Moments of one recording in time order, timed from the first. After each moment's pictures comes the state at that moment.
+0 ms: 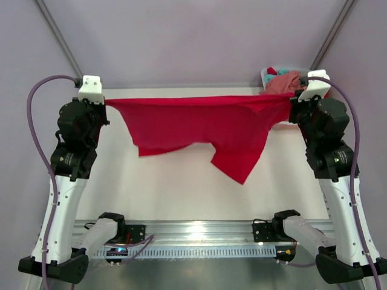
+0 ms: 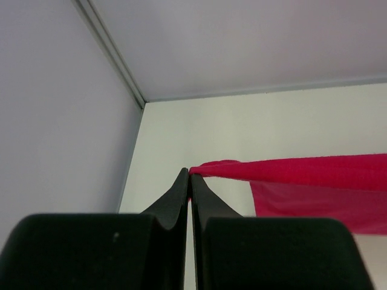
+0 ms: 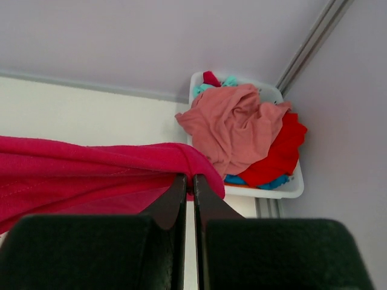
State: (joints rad) left arm -0.16 0.96 1.32 -0.48 -0.28 0.18; right arm 0.17 0.94 1.35 -0.53 0.19 -0.17
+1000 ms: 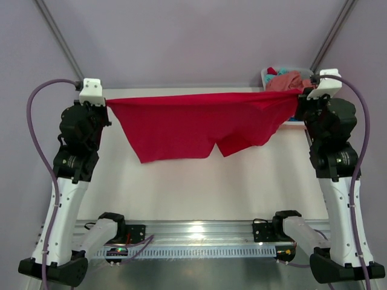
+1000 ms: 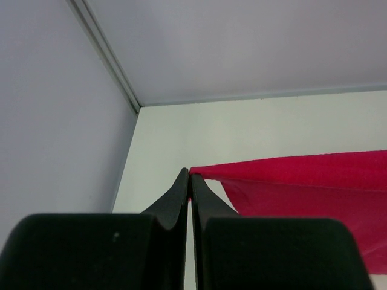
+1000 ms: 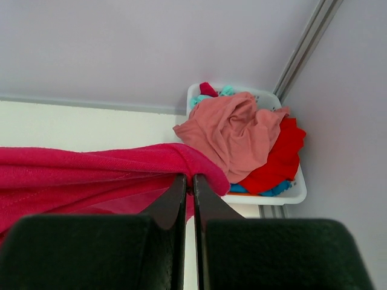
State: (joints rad) left arm -0.17 0.95 1.25 -0.39 -0.28 0.17; right arm 0.05 0.94 1.33 -0.45 0.10 -0.12
